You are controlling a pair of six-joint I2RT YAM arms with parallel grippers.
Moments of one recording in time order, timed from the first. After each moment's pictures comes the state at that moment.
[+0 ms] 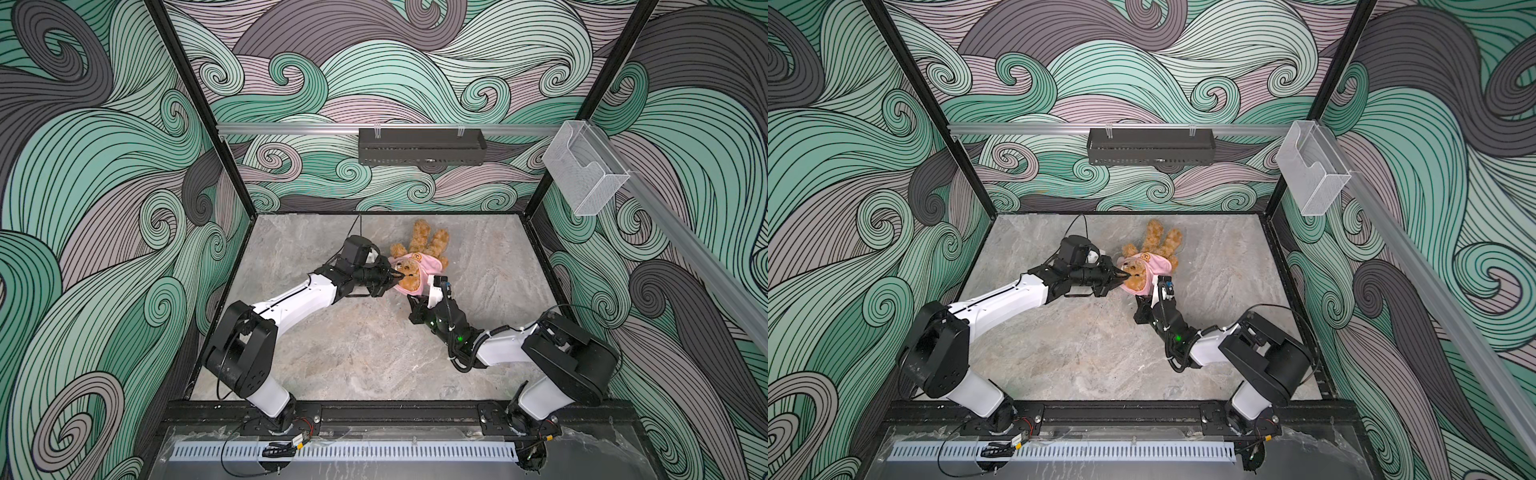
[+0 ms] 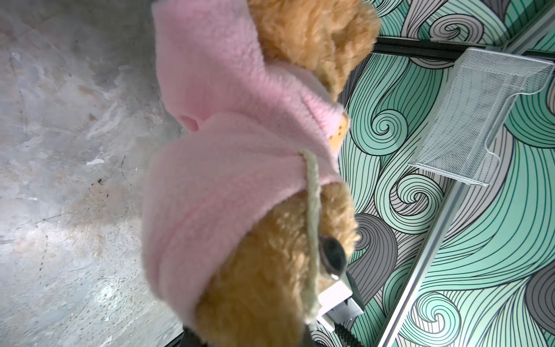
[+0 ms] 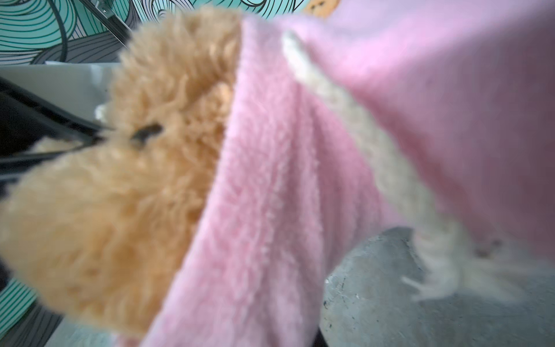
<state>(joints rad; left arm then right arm) -0.55 1.58 1.07 -0.12 0.57 -1.34 0.81 1.61 0.40 0.89 0.24 0.62</state>
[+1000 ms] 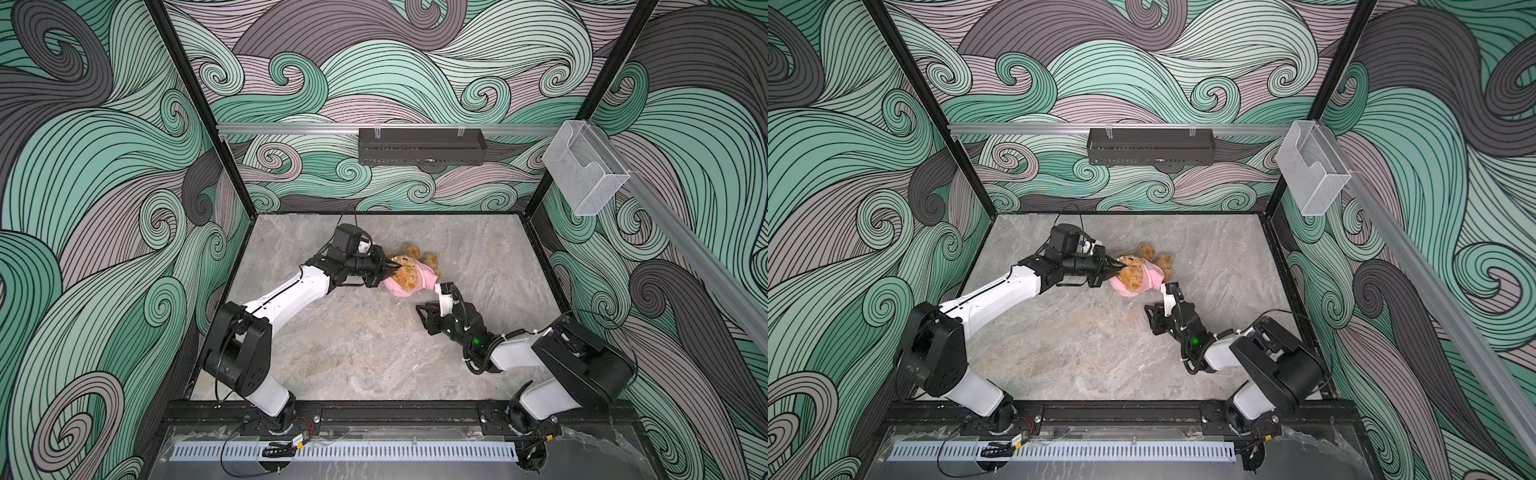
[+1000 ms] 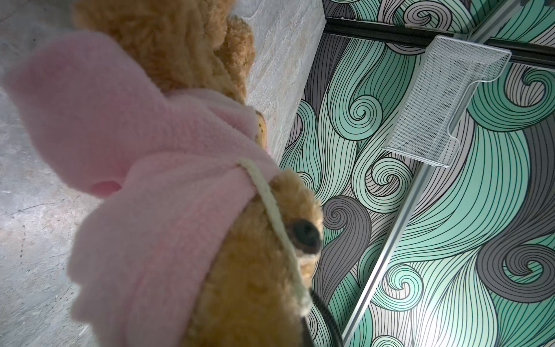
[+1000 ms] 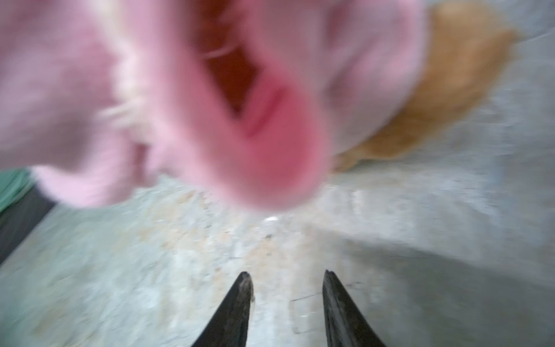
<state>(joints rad) -0.48 1.58 1.15 -0.17 0.70 -1.33 0.72 1.51 0.28 0.84 -0.03 0.46</state>
